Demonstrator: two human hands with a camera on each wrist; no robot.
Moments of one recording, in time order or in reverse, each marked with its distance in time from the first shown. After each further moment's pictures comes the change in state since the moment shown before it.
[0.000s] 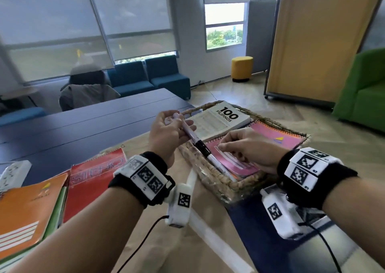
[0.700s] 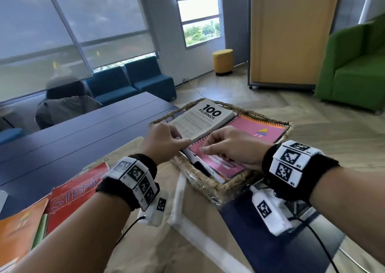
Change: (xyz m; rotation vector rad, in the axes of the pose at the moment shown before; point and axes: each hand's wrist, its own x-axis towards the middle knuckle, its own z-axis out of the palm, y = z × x) left_hand 0.027 -0.007 0.007 1.221 -0.281 0.283; right_hand 0.004 0.005 0.003 0.004 -0.007 -0.022
